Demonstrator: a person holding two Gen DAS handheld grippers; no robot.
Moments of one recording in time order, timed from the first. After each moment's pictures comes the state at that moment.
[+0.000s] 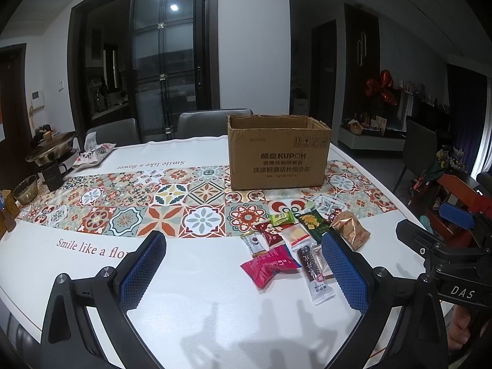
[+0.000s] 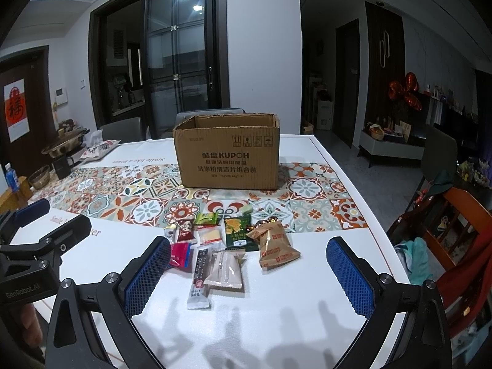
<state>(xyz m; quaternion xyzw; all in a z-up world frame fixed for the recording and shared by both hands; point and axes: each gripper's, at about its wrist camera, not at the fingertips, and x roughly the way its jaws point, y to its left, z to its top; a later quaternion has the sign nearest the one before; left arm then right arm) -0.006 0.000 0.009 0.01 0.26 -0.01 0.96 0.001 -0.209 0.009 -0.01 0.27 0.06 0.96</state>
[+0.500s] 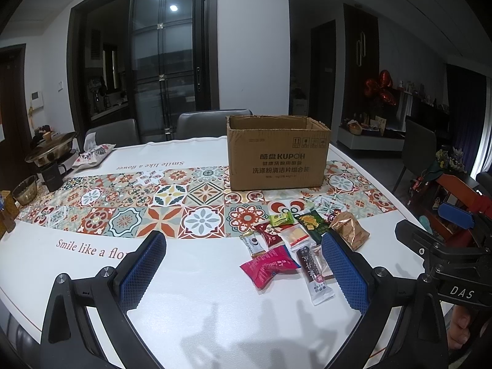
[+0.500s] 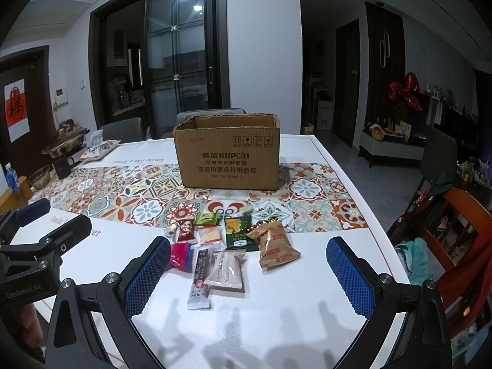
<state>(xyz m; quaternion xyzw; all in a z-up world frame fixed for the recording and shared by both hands) -0.006 0.000 0.009 0.01 0.26 -0.01 0.96 0.001 -0.209 0.011 -0.01 0.27 0.06 0.96</state>
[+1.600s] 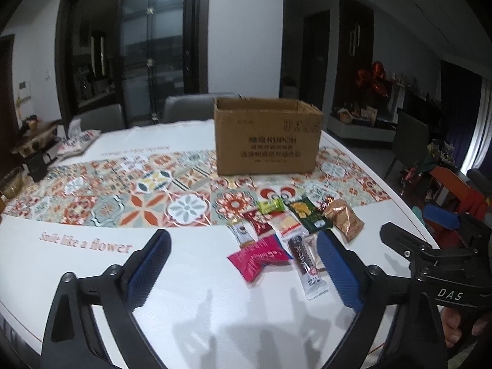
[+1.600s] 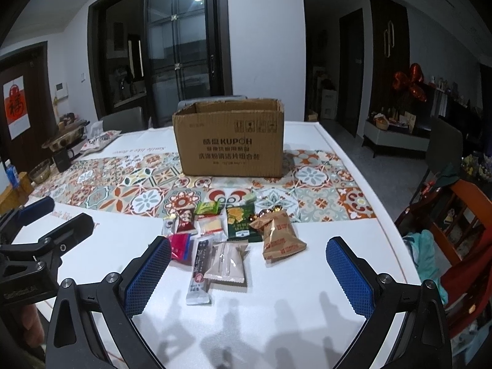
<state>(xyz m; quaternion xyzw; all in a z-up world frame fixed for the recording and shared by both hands) 0.017 -0.005 -0.010 -0.01 0.30 -0.04 0.95 0.018 -0.207 -0.008 -0.01 0.31 0.07 0.95</state>
